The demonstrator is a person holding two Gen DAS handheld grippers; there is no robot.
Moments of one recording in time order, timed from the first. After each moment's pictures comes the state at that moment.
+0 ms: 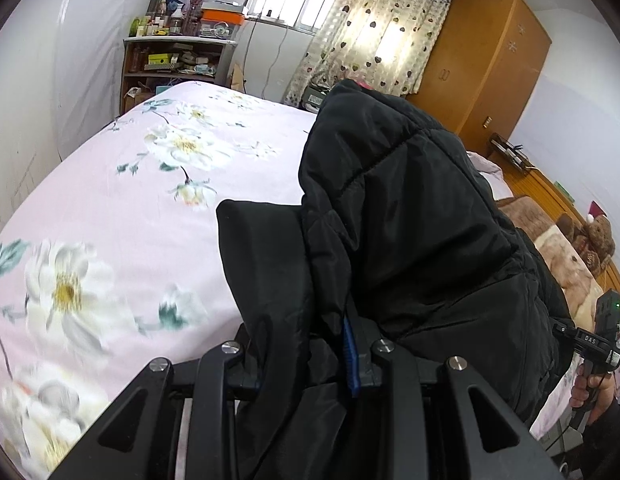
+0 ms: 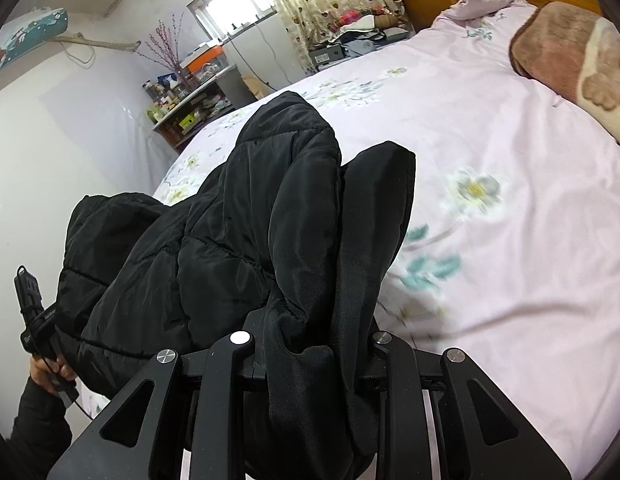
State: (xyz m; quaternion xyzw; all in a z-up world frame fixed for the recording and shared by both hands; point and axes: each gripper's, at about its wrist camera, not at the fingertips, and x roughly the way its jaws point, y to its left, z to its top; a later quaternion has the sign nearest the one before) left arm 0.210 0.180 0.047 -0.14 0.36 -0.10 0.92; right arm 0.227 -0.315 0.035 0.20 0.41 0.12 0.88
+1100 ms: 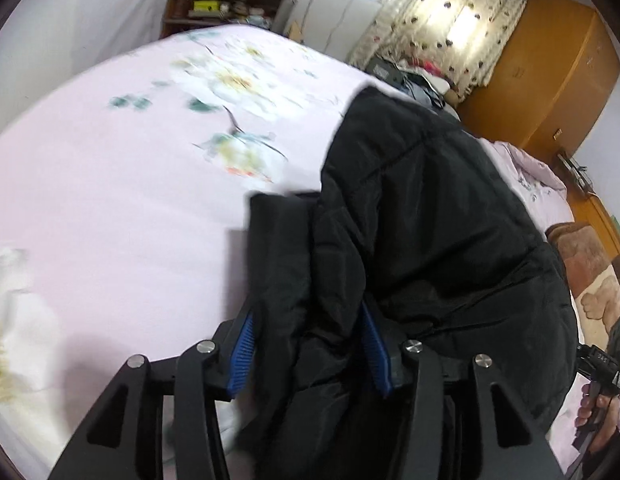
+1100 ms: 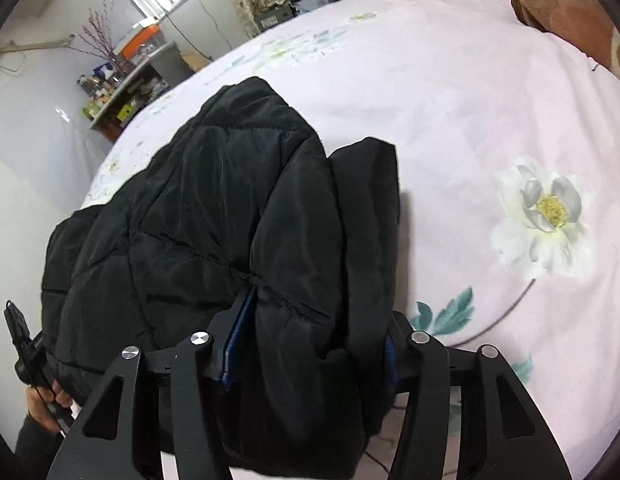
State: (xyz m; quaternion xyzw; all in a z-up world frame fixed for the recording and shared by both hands) left arm 0.337 0.224 -0.068 -0.18 0.41 -0.01 0.89; right arm 0.363 -0.301 -0.065 0.21 0.48 0.05 0.85
